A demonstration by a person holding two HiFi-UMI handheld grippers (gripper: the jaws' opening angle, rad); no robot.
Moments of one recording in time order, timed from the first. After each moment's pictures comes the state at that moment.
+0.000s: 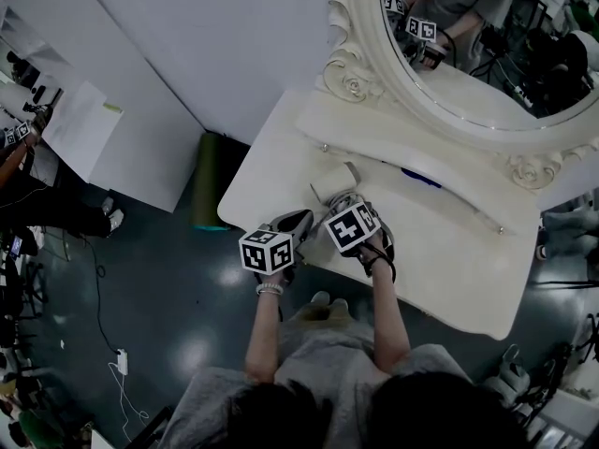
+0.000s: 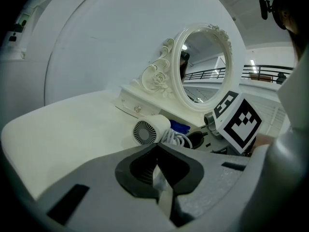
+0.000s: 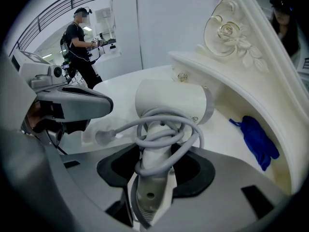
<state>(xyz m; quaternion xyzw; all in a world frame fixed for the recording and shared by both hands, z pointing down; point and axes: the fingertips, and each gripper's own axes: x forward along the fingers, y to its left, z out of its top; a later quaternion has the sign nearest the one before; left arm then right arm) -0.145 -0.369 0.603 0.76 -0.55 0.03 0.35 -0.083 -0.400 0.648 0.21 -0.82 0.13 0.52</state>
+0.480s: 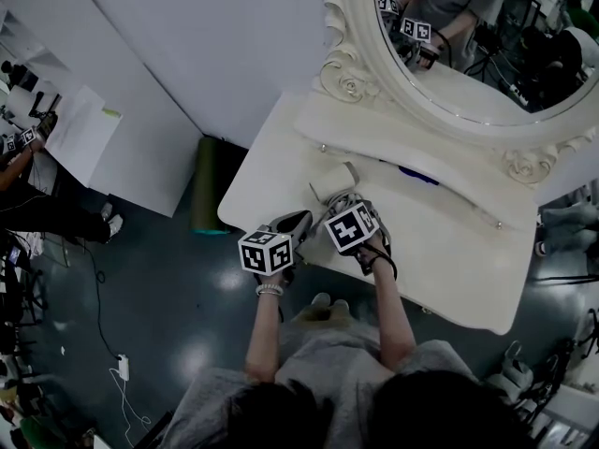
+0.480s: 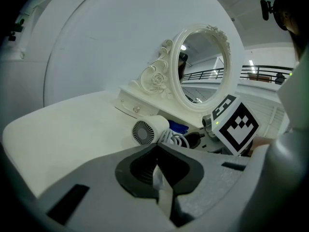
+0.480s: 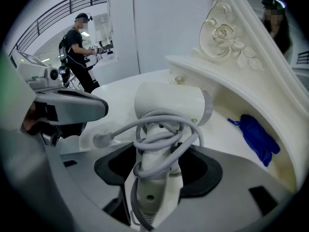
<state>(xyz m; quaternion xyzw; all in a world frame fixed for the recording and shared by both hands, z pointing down) -0.145 -0.363 0.599 0.76 -0.55 0.03 0.34 -0.087 -0.400 0.647 0.23 -0.83 0.14 0.49</state>
